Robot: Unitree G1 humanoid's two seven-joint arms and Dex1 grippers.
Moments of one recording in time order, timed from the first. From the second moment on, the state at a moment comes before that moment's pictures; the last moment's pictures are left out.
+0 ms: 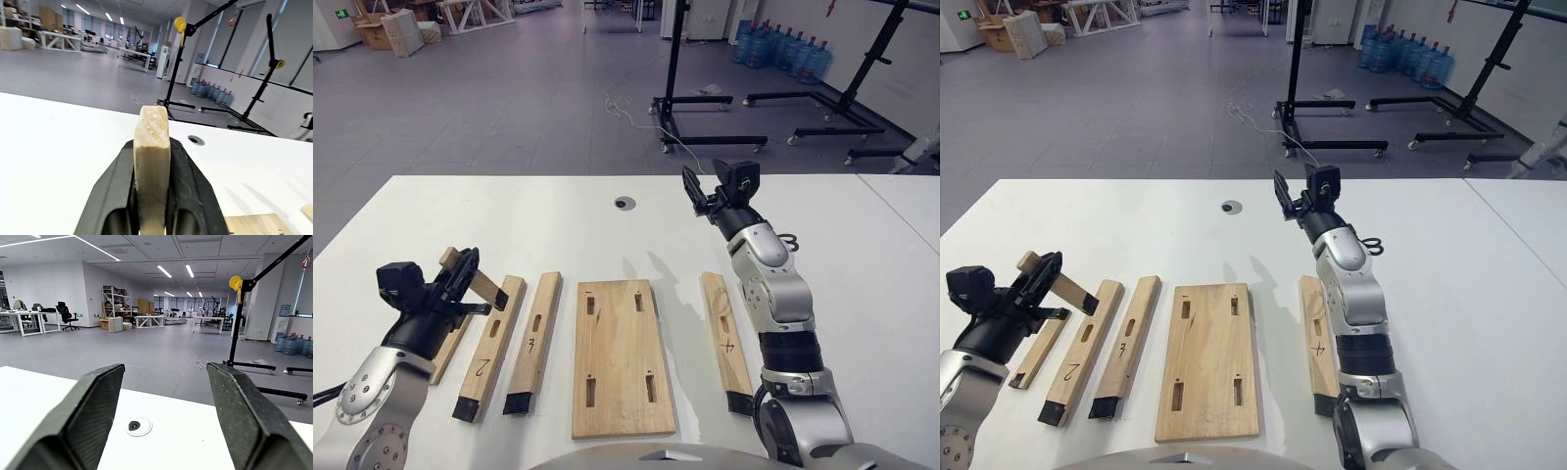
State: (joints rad) left arm 0.39 0.34 0.43 -0.74 -0.72 0.49 -0.18; right arm -0.42 -0.16 -0.05 -0.05 0.20 0.26 0.20
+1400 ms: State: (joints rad) left arm 0.43 0.27 0.29 -0.54 -0.41 0.30 -0.23; right arm -0.40 -0.14 -0.05 -0.09 0.21 0.26 0.25
